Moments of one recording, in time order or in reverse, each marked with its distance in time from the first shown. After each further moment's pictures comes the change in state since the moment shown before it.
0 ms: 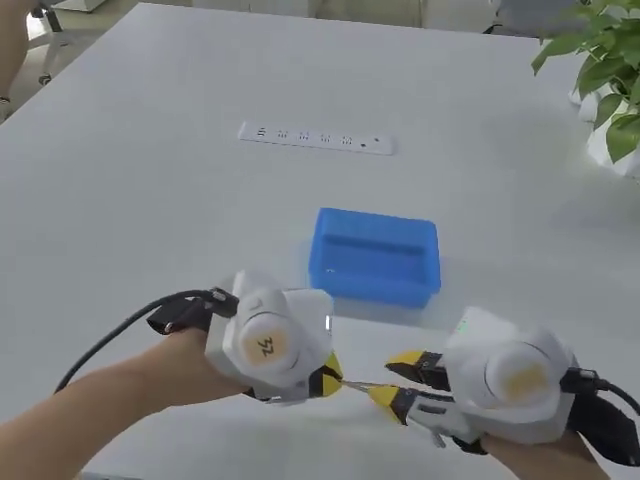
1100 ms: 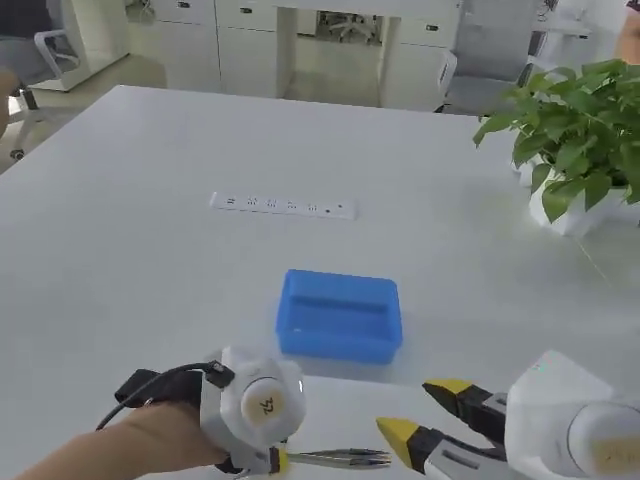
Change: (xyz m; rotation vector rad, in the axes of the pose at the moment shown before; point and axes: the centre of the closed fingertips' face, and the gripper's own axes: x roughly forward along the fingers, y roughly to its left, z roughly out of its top) left arm 0.011 0.001 -0.040 -0.307 0.169 0.070; right arm -0.088 -0.018 0.035 0.211 -0.216 -0.248
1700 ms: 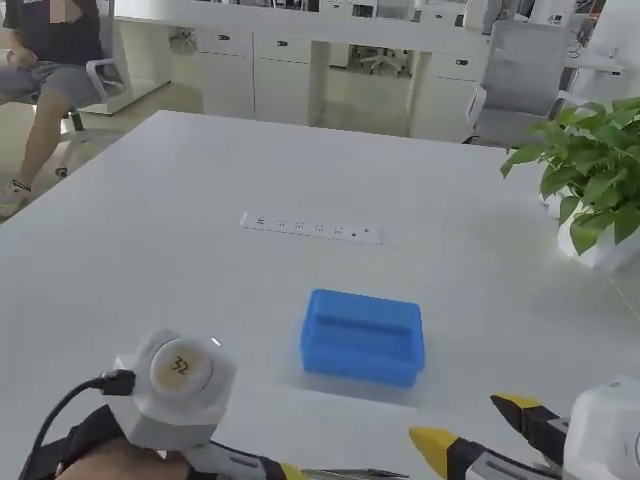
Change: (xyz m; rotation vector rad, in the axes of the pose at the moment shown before) left arm -0.094 0.014 0.000 -0.534 -0.364 0.257; right arm -0.008 -0.028 -0.003 0.112 -0.044 -0.079
